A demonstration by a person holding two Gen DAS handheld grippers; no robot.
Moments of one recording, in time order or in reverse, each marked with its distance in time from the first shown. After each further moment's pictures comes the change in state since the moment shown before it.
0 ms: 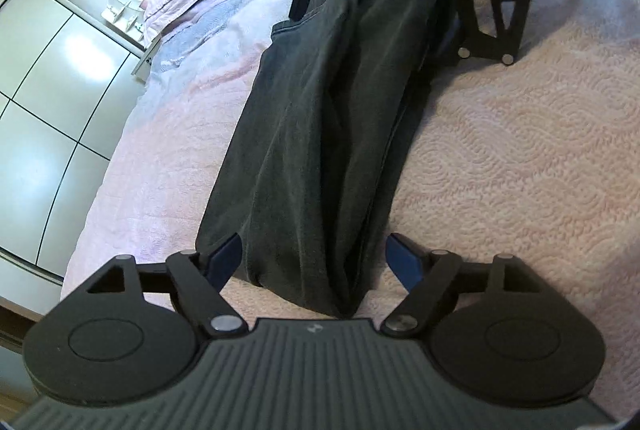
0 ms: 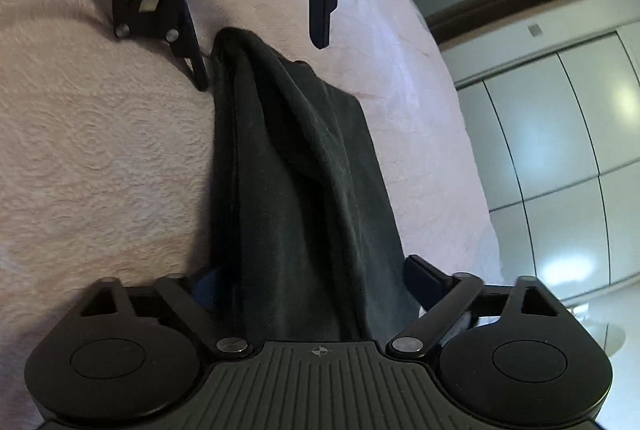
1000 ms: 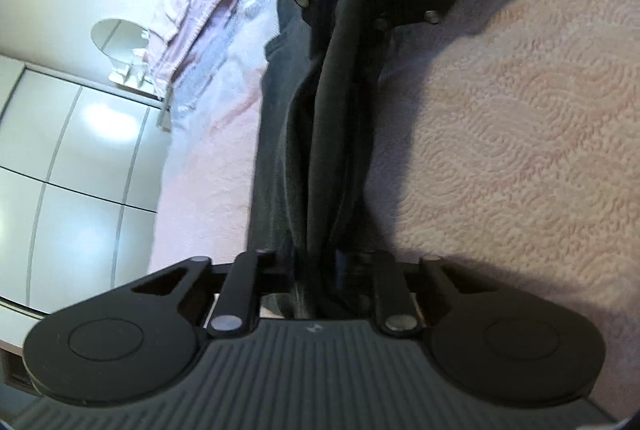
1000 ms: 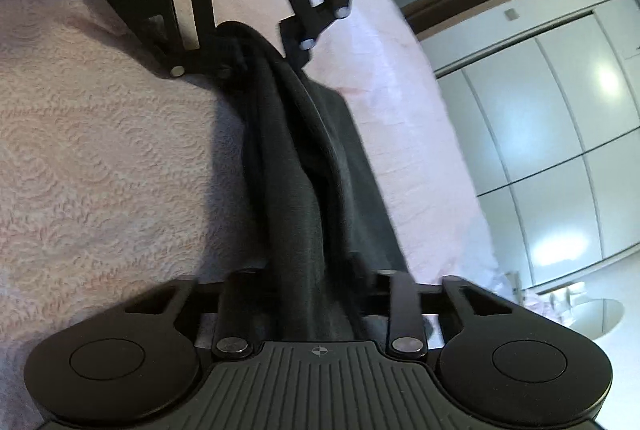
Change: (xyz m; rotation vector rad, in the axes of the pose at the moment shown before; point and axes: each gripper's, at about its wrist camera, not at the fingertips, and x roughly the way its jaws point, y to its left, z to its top) left arm 0.020 -0.022 0.016 0.261 0.000 0.172; right arm 0.027 0.000 0.027 0.107 -0.003 -0.070
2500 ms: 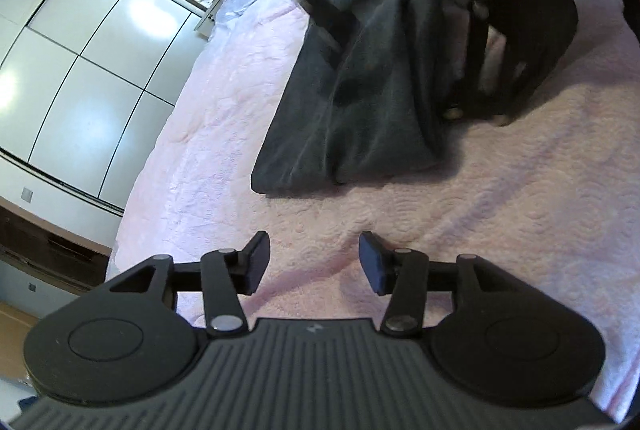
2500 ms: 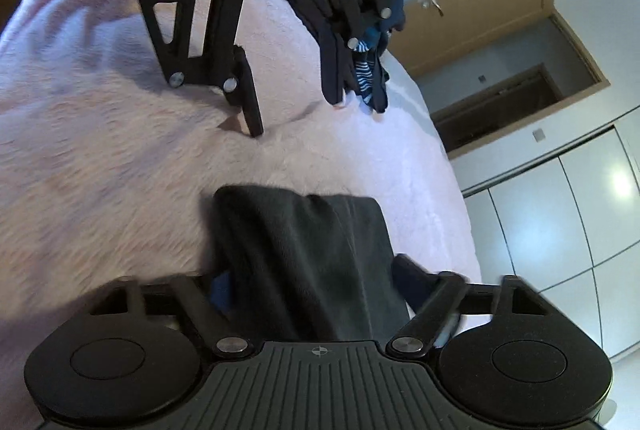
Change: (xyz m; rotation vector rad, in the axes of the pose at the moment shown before) left arm -0.230 -0.056 -0.127 -0.309 0.163 -0.004; right arm -0.086 0.161 0.213 -0.146 -0.245 0.061
